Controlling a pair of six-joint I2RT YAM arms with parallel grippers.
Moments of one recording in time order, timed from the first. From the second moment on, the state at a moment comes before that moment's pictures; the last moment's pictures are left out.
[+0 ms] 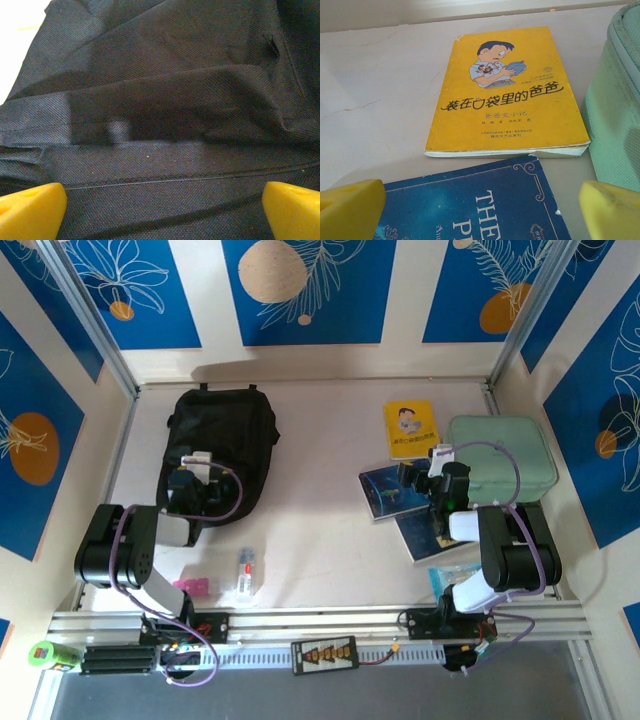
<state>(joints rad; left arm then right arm) -0.06 1.58 0.37 0.83 -0.03 0.06 0.01 1.52 0.39 0.73 -0.08 0.08</state>
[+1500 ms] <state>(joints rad) -0.08 1.91 1.41 -0.27 0.22 -0.55 0.41 1.67 1.08 -0.21 -0.29 0.66</state>
